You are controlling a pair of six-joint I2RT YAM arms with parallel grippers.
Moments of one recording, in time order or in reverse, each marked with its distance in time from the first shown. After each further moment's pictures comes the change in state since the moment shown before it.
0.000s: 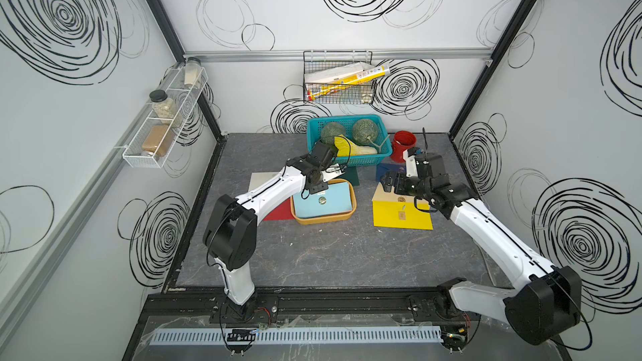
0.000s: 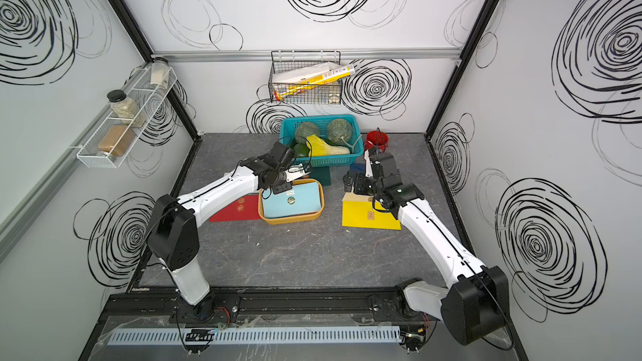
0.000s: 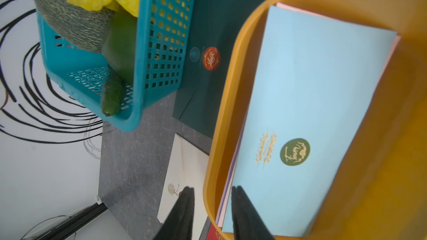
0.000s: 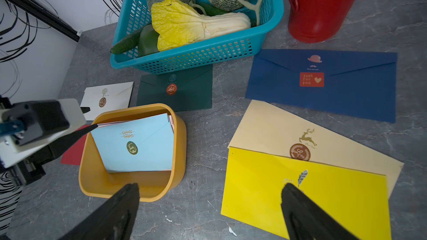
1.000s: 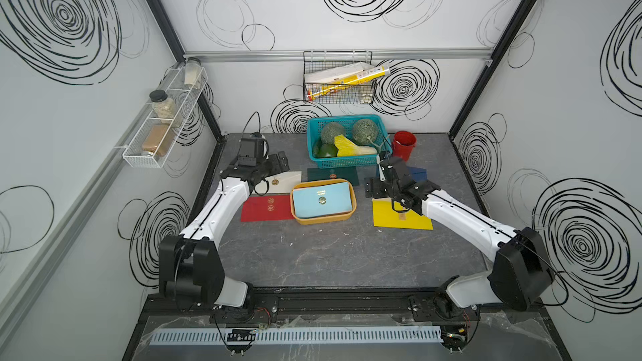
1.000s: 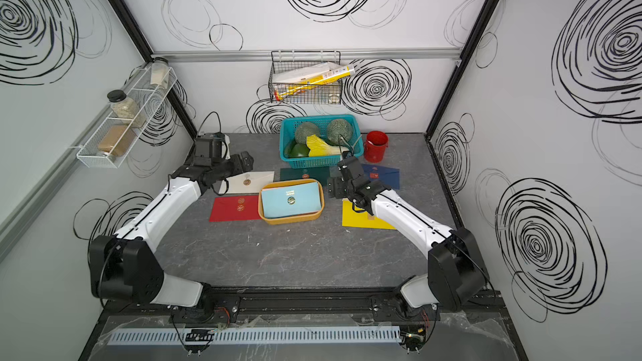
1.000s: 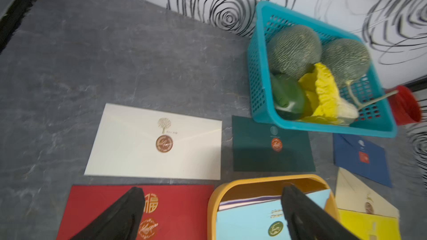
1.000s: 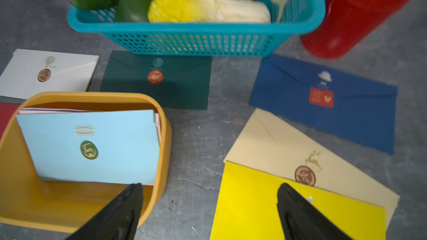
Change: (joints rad) left arm 0.404 -0.370 -0.362 0.199 0.222 -1.081; right arm 0.113 0.197 -0.018 0.072 0.233 -0.026
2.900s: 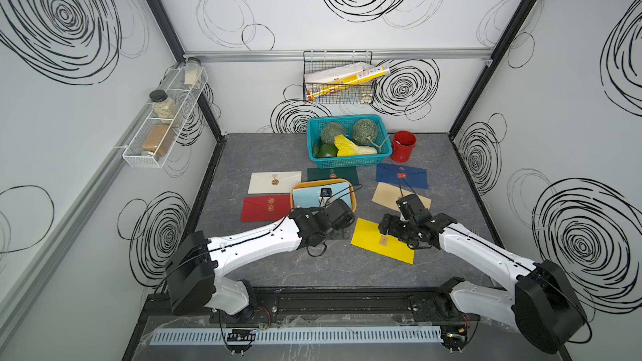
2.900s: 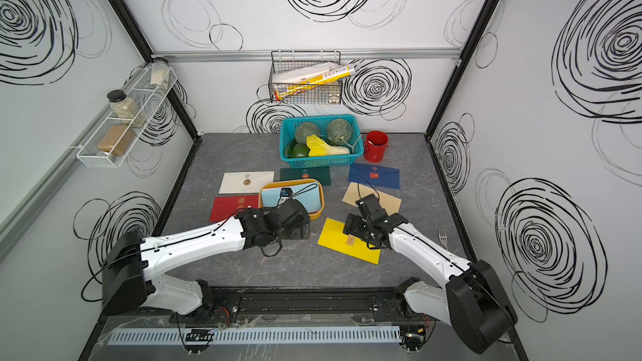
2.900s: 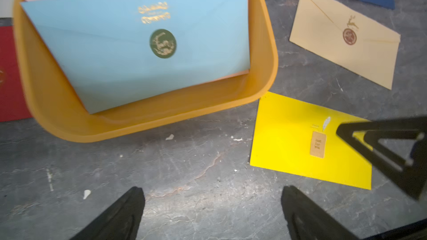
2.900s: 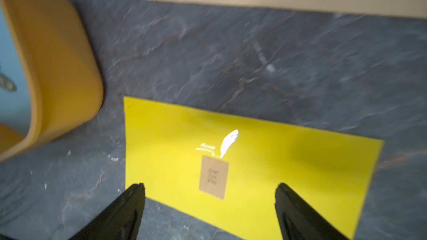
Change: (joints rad) left arm -0.880 0.055 -0.054 -0.220 -0.318 -0.504; right arm -0.043 -0.251 -0.400 -0.104 -0.195 0.425
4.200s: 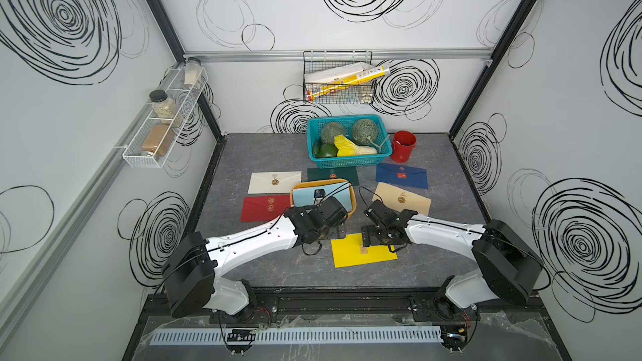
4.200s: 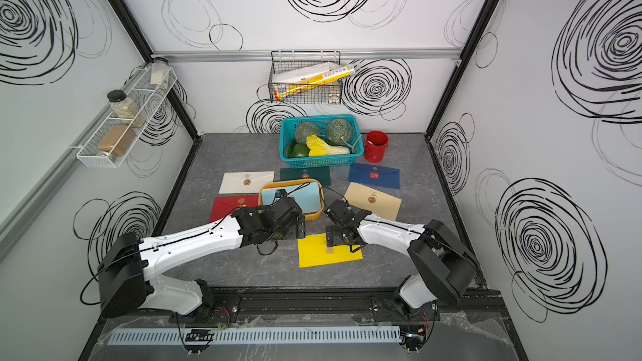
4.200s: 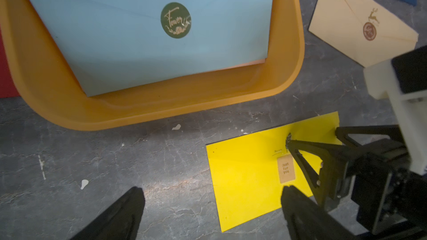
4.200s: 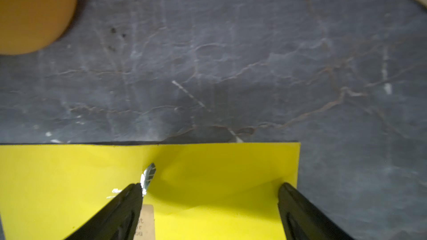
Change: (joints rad) left arm 0.075 -0.049 -0.064 0.009 0.100 0.034; right arm 0.340 0.315 0.128 0.032 0.133 -0.123
